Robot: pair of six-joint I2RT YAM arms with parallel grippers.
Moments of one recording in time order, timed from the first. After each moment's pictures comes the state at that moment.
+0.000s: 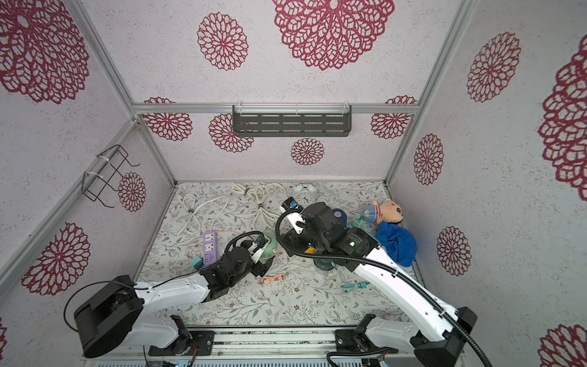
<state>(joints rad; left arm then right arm) -0.84 1.44 0.53 0.43 -0.26 0.08 0.80 1.15 1.29 -0.75 -0.01 0.06</state>
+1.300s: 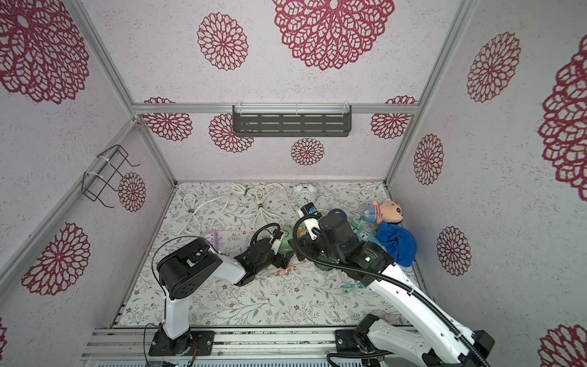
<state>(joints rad) -0.81 1.98 0.73 0.78 -0.14 -0.14 0.76 1.01 1.14 -0.70 0.01 0.15</state>
